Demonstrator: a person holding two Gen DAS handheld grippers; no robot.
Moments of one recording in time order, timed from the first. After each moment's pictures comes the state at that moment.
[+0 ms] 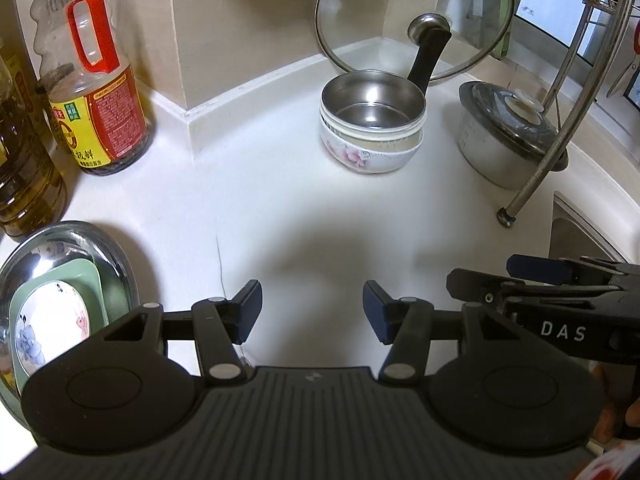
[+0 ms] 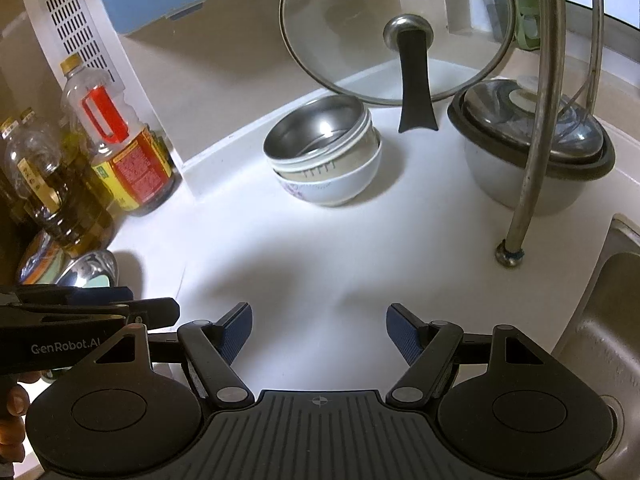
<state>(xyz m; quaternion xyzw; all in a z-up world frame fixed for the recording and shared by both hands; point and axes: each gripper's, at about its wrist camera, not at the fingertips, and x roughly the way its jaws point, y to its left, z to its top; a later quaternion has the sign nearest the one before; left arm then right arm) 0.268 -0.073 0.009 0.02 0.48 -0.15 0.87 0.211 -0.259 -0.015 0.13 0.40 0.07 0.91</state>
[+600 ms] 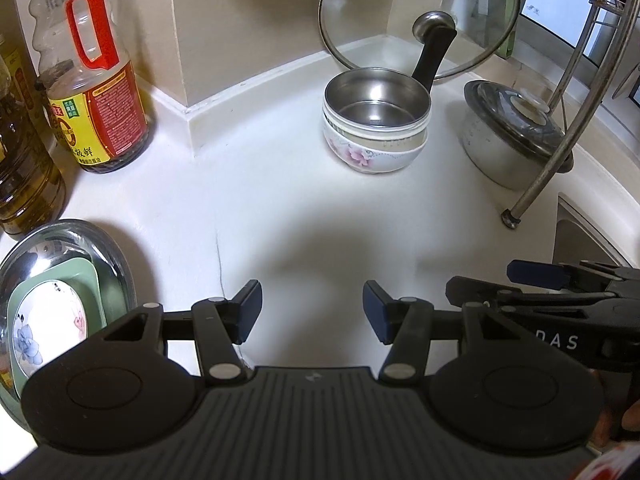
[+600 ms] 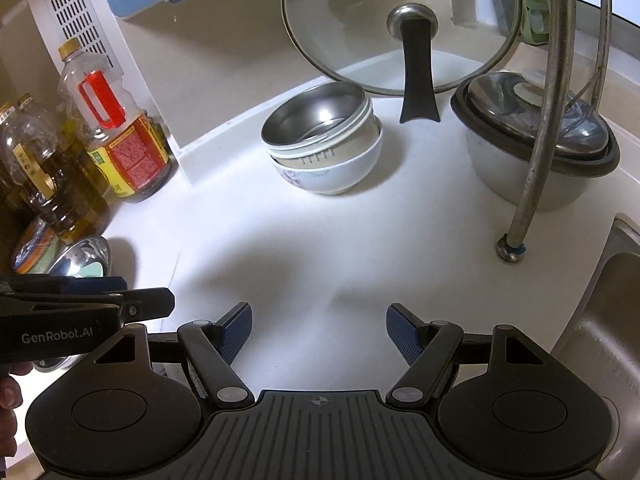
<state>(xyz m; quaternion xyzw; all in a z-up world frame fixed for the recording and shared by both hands) 0.275 -0.075 0.004 0.02 0.48 -0.15 0.86 0.217 -0.258 -0.022 0.13 0.41 0.06 0.90</state>
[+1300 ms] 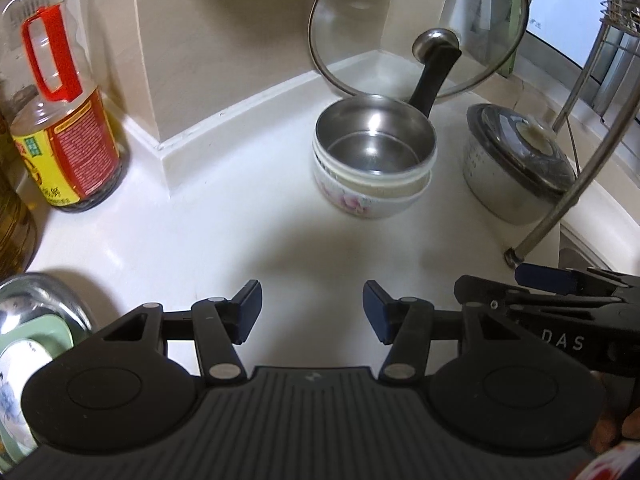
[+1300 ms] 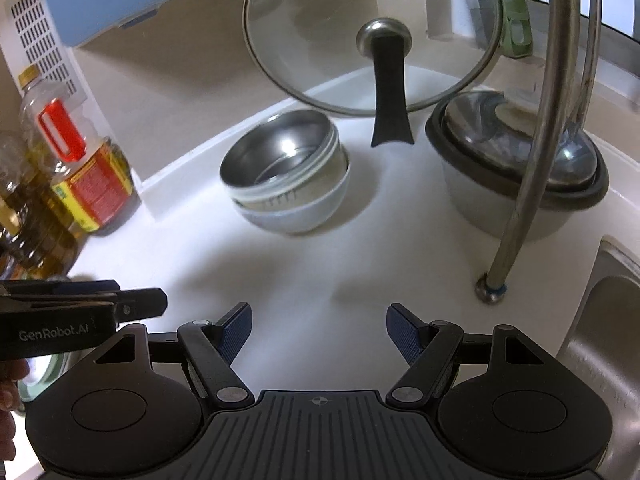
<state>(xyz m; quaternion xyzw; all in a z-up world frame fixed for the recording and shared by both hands) 0.327 -0.090 -0.001 0.01 0.47 -0.17 0.87 0.257 -0.272 -0.015 0.13 0.39 0.02 0.91</state>
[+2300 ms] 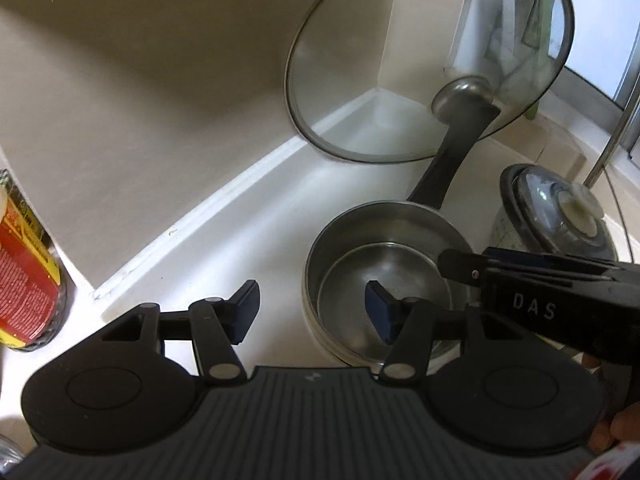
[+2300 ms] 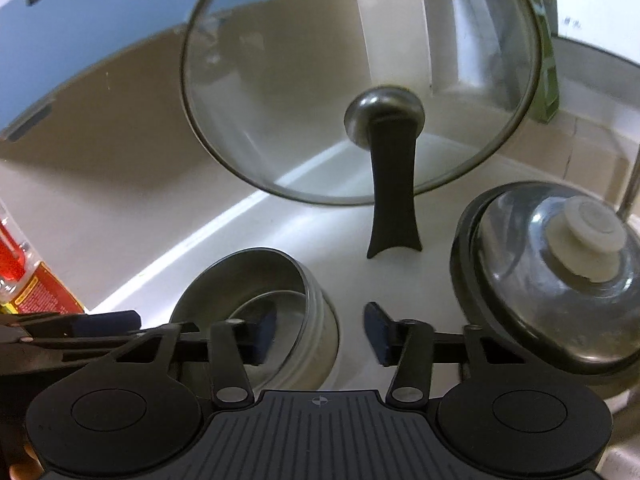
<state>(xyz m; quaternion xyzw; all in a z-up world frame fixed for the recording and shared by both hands) 0.455 -0.139 -0.016 0.03 0.44 -0.19 0.88 0.394 -0.299 -0.010 0.15 0.35 0.00 0.92</state>
